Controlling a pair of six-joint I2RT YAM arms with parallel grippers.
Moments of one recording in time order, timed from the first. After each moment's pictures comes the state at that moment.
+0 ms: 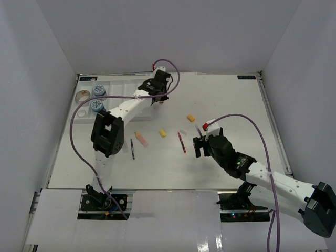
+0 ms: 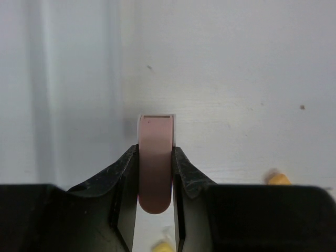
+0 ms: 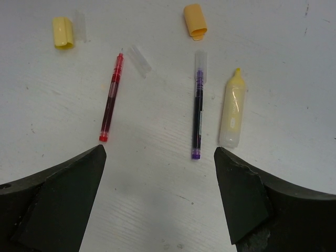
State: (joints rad) left arm -0.57 2.14 1.85 -0.48 -0.36 -0.41; right arm 0.88 0.88 0.44 -0.05 0.40 0.17
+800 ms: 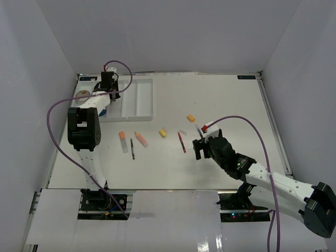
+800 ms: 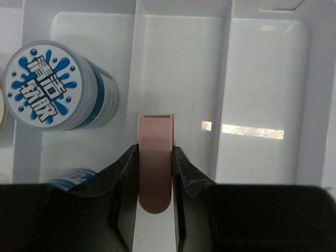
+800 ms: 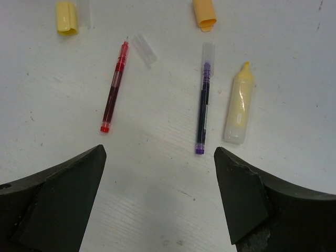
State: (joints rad) left arm -0.04 2.07 1.55 -0.16 -0.22 -0.02; right arm 0.88 0.87 0.41 -0.05 0.36 0.15
